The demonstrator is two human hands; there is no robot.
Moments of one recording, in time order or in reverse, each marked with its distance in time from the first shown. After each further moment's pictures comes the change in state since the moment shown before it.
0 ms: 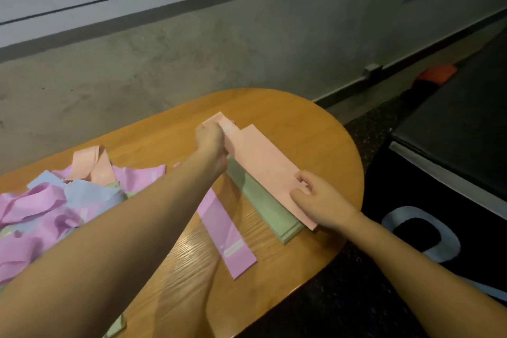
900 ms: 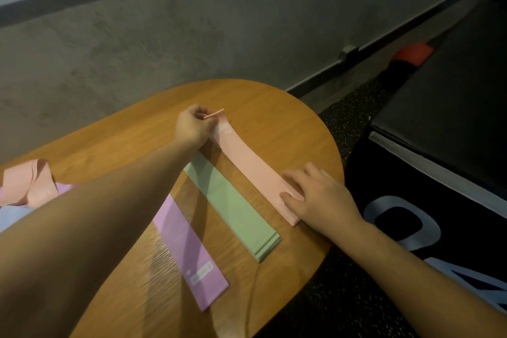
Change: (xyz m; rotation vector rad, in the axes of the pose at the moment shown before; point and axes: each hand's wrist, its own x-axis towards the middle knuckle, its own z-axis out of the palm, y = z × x) left_hand 0.073 -0.021 0.041 0.862 -0.128 0.336; right_hand 0.013 0.042 -0.022 -0.589 0.173 -0.043
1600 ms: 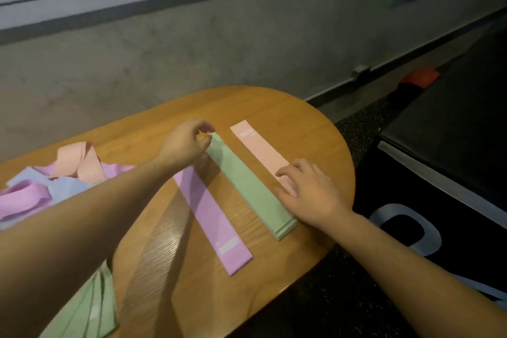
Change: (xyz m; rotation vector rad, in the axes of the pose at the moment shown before) left_hand -0.052 -0.042 -0.092 0.422 -0.064 0.418; right_hand -0.009 -0.056 -0.009 0.029 -0.035 -0.075
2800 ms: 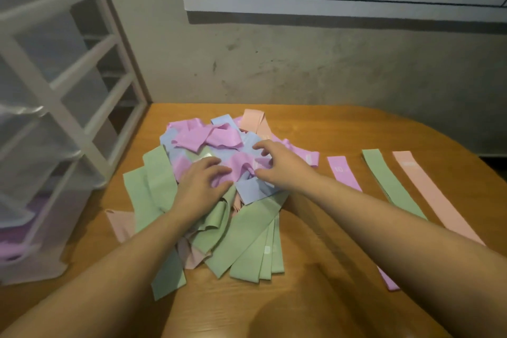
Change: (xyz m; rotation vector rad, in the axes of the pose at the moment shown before) left_hand -0.271 -0.217 -0.107 -0.006 0.309 -0.374; right_hand 0.076 -0.334 0.125 0.150 -0.314 -0.535
